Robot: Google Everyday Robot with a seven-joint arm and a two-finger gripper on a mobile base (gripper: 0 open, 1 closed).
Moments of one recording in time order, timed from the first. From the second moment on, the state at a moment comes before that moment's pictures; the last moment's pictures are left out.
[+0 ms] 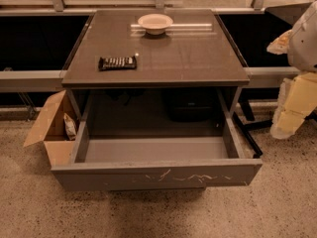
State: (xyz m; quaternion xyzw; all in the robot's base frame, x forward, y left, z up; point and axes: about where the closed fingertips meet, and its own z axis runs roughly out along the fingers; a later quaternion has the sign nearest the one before) arm 0.438 -0.217 0.976 -0.60 0.78 -0.03 0.16
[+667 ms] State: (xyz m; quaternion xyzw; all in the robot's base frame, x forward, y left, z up) arm 0.497 -0.217 0.976 -0.62 0.75 -0.01 0.22
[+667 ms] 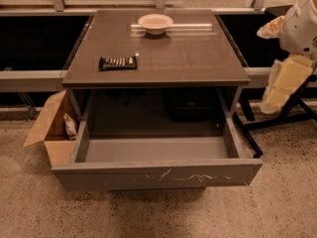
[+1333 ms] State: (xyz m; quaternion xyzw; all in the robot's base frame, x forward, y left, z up) arm 0.550 -0.211 0.973 -0.64 0.72 0.02 0.27
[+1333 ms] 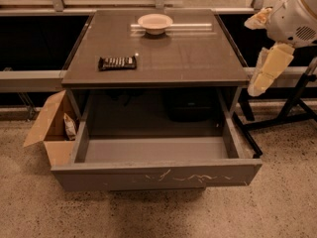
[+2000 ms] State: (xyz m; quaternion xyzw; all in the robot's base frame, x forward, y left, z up) arm 0.608 -0.154 0.942 -0.62 0.72 0.05 0.32
